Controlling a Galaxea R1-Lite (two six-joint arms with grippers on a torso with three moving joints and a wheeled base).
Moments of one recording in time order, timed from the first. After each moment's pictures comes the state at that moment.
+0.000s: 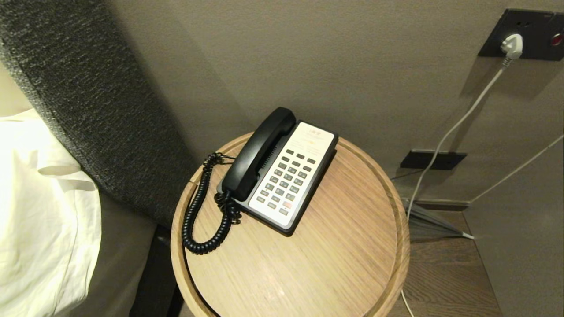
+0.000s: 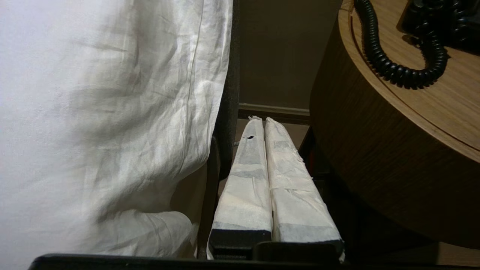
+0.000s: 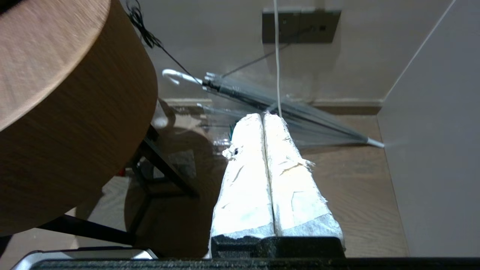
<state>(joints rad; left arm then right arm) -0.01 0.00 0.00 -0.10 0.00 -0.01 -0.01 0.01 0.00 -0.06 0.00 0.03</state>
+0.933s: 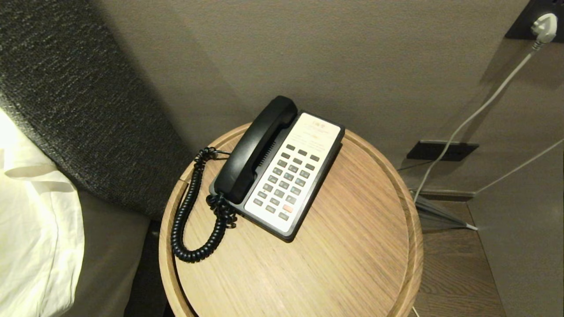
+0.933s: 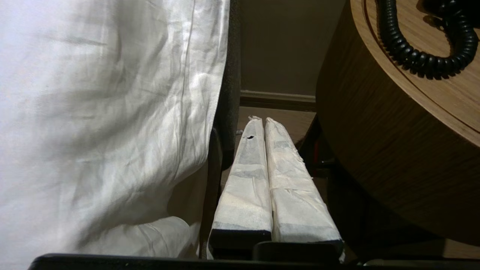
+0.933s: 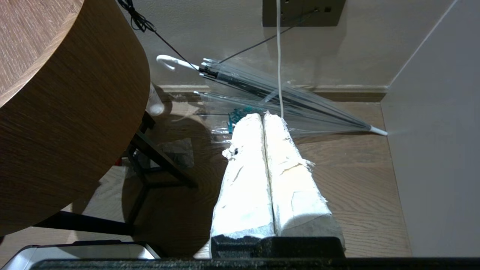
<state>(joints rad) -0.01 0.00 0.00 -0.10 0.00 0.01 -0.01 0.01 0.00 -0.06 0.00 0.03</state>
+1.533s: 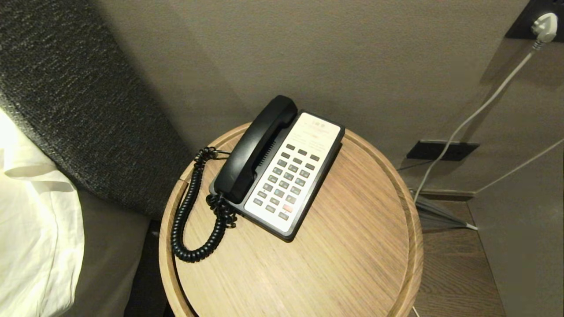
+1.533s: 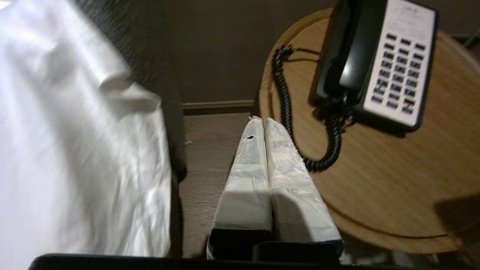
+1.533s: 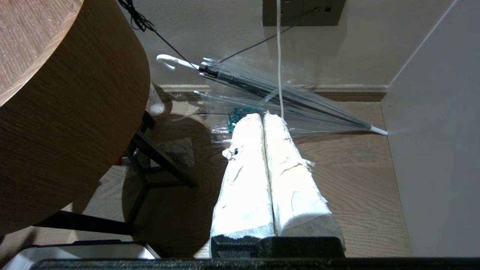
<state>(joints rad) -0.02 0.53 -0.75 0.25 -0.23 0.01 -0.01 0.01 0.00 -0.06 0.00 0.03</state>
